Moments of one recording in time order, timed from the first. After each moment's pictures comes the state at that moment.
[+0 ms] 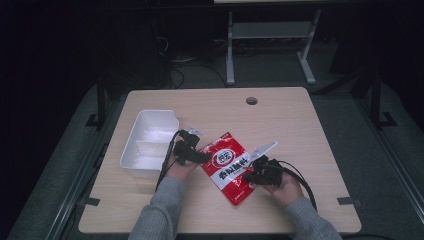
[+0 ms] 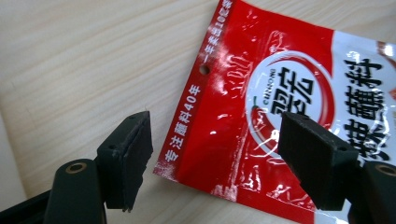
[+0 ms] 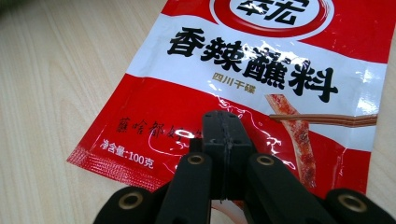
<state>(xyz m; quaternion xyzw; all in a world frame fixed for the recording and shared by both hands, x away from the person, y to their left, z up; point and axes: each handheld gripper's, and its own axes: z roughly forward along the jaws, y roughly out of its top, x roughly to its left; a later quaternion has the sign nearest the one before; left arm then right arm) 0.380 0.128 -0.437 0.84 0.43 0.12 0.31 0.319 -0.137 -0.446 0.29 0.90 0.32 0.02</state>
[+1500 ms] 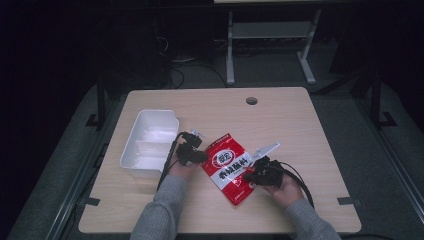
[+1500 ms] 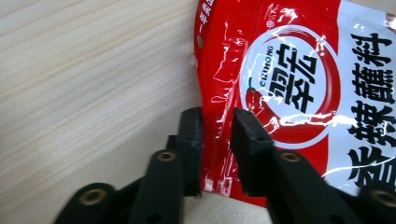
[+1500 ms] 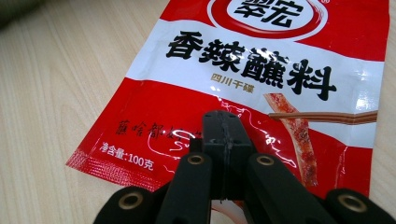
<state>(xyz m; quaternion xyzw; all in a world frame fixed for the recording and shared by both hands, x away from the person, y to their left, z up) 0.383 0.124 -0.448 0.86 0.42 0.08 0.29 0.318 -0.140 -0.449 0.30 0.90 0.33 0.02</state>
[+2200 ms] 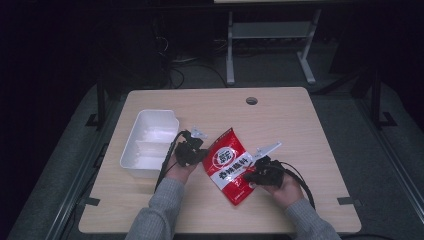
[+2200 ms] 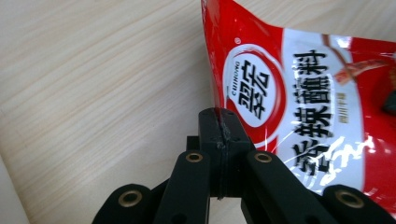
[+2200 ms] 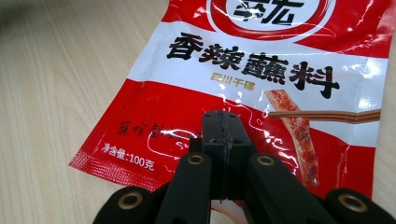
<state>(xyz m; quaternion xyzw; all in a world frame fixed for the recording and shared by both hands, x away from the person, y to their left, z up) 0.356 0.119 -0.412 0.87 0.37 0.12 0.32 0.319 -0.143 -0.450 0.30 0.89 0.34 0.01</state>
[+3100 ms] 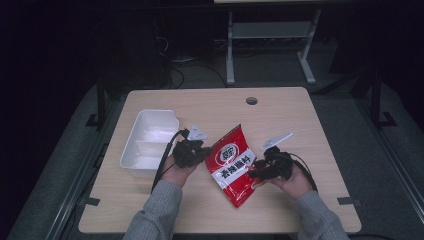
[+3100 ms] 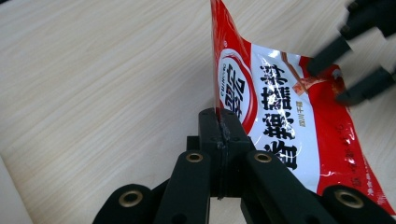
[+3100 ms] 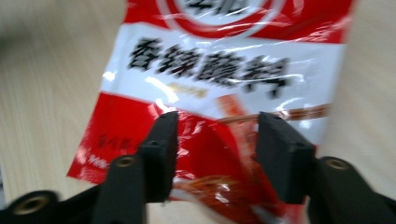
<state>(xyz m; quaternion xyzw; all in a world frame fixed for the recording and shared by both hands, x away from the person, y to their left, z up) 0.333 0.119 -0.380 0.86 0.32 0.14 0.37 0.339 -0.169 -0.435 0.33 0.87 0.35 -0.01</state>
